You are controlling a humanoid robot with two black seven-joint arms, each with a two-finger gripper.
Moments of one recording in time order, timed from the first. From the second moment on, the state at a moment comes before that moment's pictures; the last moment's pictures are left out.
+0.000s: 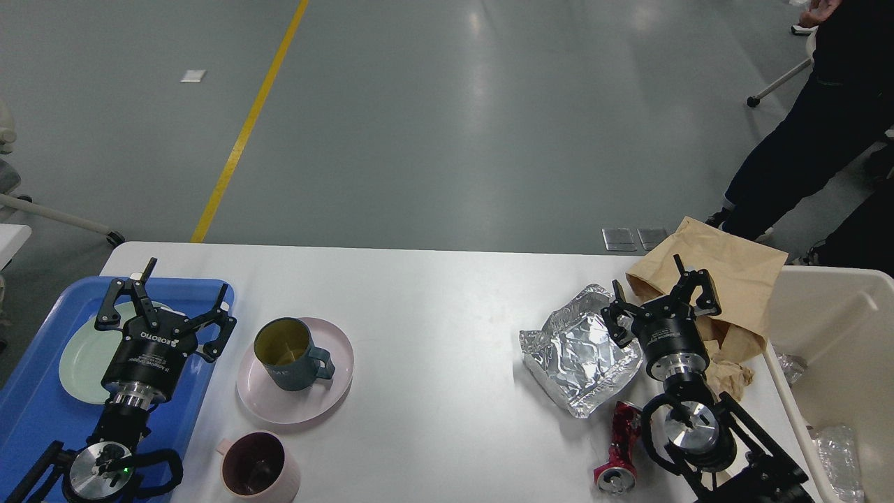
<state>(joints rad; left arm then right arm) -0.07 0.19 -1.44 -1.06 0.13 -0.49 -0.12 0.20 -0.05 1.24 0.99 -0.27 0.10 0.35</state>
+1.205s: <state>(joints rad) -0.71 0.84 -0.40 -0.86 0.13 -0.58 -0.11 0.20 -0.05 1.24 0.99 -0.27 0.10 0.35</state>
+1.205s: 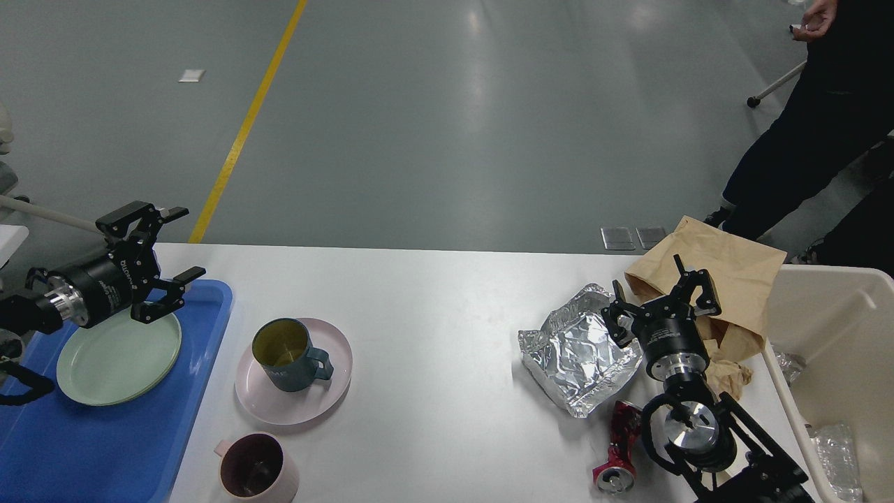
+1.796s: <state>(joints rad) -1.91 0.51 1.24 -0.93 0.12 -0.95 -0.12 0.20 -0.05 1.24 0.99 -0.27 0.10 0.35</state>
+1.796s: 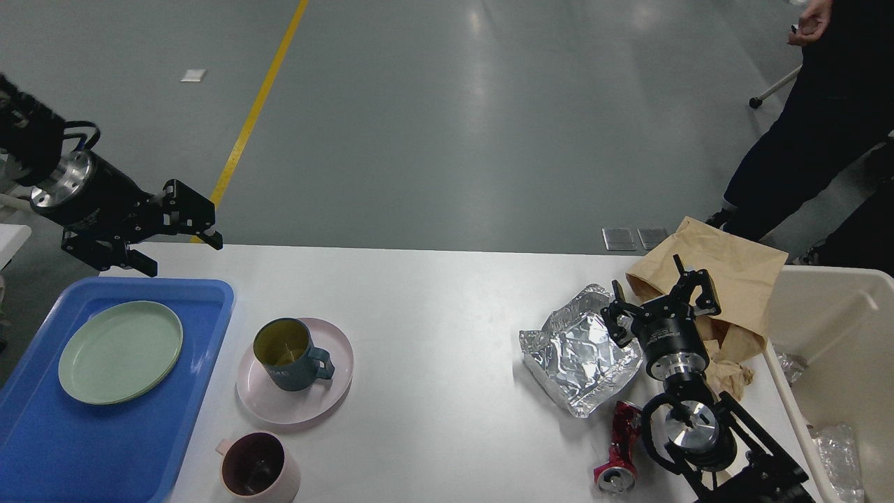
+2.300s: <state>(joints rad) -2.50 0.03 1.51 -1.56 -0.18 -0.96 -0.12 0.20 -0.05 1.24 0.99 -0.27 0.10 0.35</state>
